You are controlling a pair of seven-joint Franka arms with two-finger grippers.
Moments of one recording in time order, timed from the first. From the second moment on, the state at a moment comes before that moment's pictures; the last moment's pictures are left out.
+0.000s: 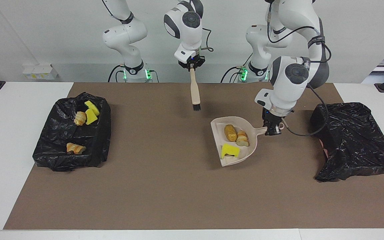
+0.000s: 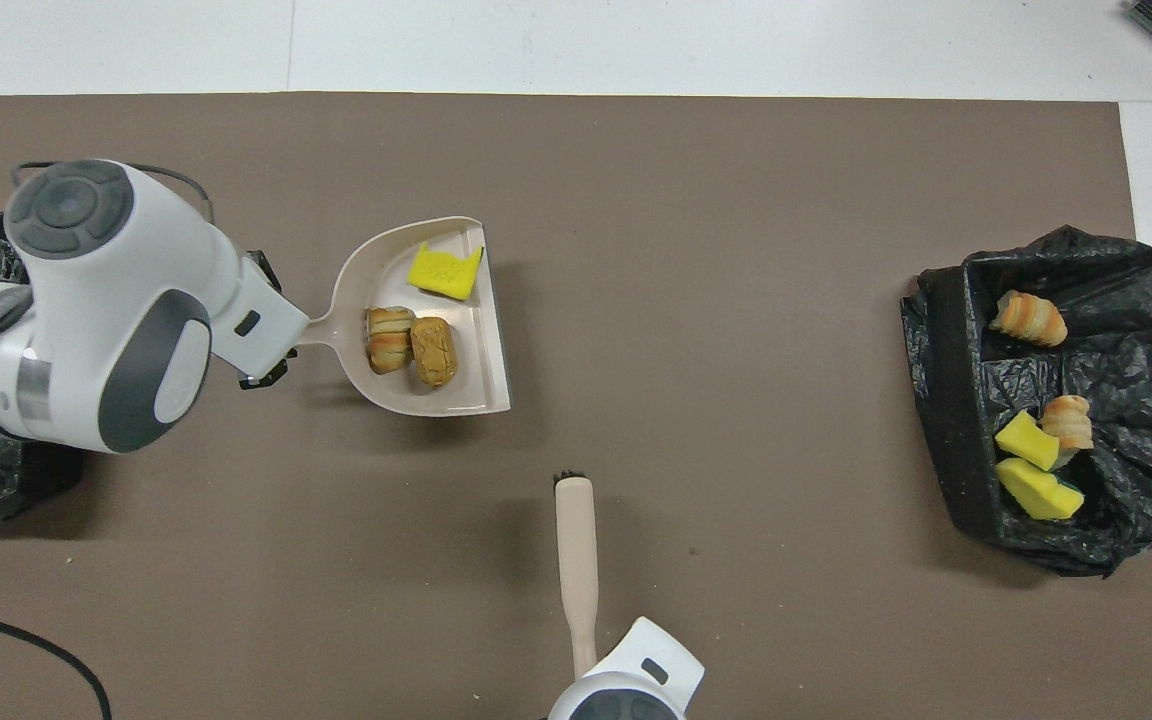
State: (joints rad) left arm -0.26 0.18 0.03 -1.83 0.01 1.98 1.25; right arm 0.63 -0.21 0.31 -2.33 0.33 1.96 0.70
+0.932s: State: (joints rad) left arm 0.20 0.19 0.03 -1.67 -0.07 1.81 1.83; right arm 0.74 0.01 0.31 -2.29 0.29 2.10 0.79
